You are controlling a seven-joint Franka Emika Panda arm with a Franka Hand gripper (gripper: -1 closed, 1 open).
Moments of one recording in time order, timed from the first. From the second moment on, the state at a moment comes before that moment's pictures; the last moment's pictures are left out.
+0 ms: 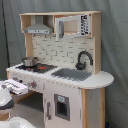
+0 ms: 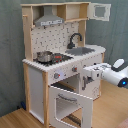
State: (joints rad) arm -0.28 -1.08 1.27 -2.63 -1.11 2.58 -0.14
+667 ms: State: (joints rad) arm -0.40 -1.08 1.27 -2.65 -1.12 2.75 -0.14
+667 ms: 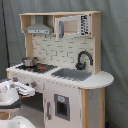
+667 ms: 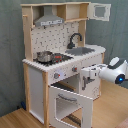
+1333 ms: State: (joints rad) arm -0.50 -1.09 1.30 -2.59 -1.18 2.88 -0.21
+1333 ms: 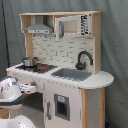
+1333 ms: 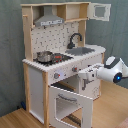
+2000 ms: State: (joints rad) arm -0.64 -1.10 1.30 -2.53 -1.21 3.01 -0.17
